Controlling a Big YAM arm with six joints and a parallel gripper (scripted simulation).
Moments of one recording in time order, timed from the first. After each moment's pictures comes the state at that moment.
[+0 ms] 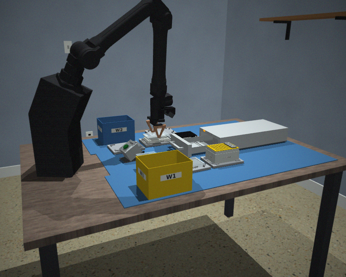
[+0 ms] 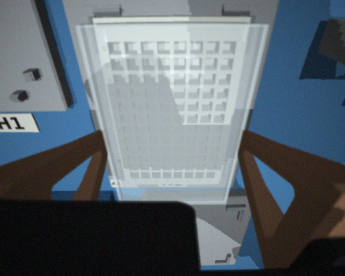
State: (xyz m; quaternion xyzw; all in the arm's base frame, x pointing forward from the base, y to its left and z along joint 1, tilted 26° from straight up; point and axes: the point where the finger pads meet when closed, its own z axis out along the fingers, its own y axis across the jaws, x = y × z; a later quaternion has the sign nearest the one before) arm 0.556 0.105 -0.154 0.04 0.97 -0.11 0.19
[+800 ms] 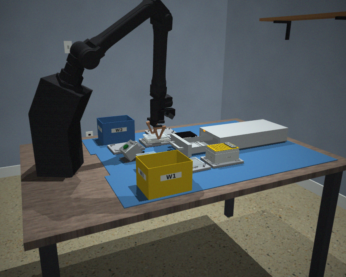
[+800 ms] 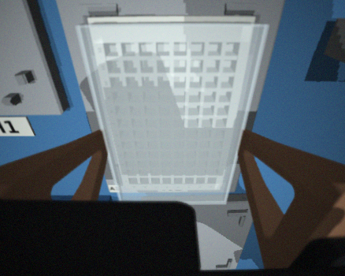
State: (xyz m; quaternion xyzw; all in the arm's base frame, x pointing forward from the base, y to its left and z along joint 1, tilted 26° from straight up) arm 0.558 0.103 -0.160 0.04 0.97 -0.11 0.19
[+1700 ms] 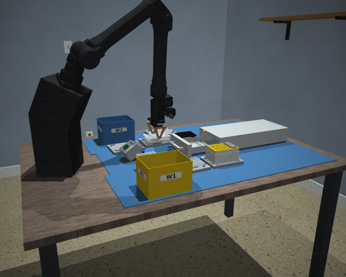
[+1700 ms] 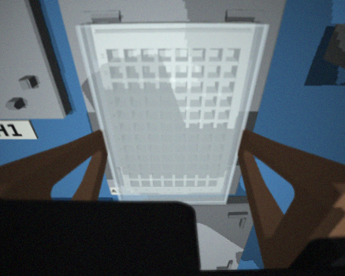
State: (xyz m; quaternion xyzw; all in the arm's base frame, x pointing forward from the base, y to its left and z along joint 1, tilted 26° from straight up) arm 0.561 0.104 -0.159 0.04 0.97 -0.11 0.20
